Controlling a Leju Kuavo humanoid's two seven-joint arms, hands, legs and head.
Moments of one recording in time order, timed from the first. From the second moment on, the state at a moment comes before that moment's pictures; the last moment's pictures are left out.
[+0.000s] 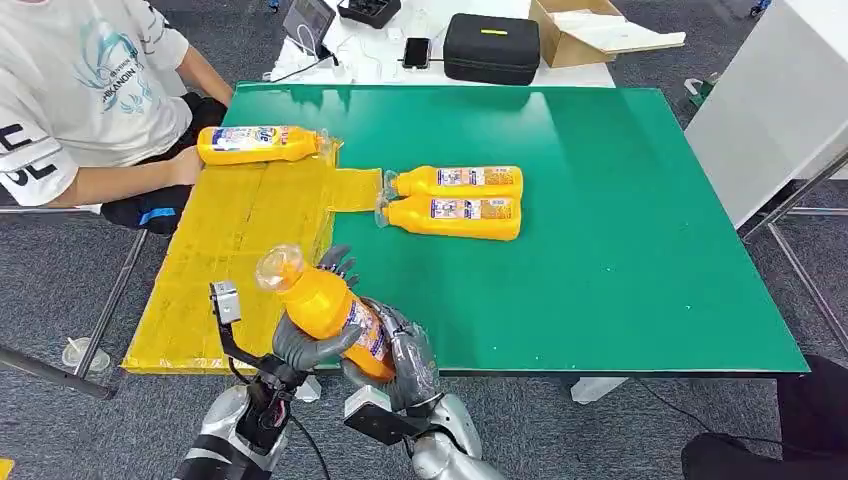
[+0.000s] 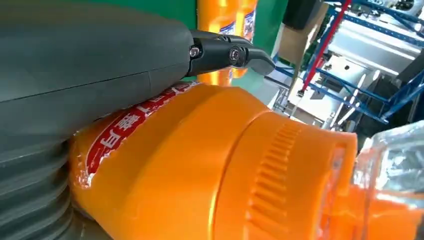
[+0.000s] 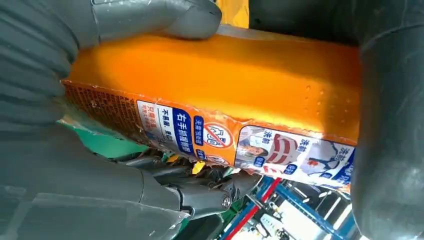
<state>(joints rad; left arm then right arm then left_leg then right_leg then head) -0.20 -0.20 -0.32 -0.99 0.44 -0.56 -0.46 -0.25 0.28 0.66 -0.74 0.39 -0.66 -0.70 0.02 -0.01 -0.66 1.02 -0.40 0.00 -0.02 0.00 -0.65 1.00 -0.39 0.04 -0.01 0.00</state>
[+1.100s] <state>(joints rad) -0.19 -0.21 -0.29 -1.06 0.49 -0.53 -0.44 -0.27 0.31 0.60 -0.67 0.43 -0.62 -0.70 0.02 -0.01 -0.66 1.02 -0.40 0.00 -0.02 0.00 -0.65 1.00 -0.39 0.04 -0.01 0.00</state>
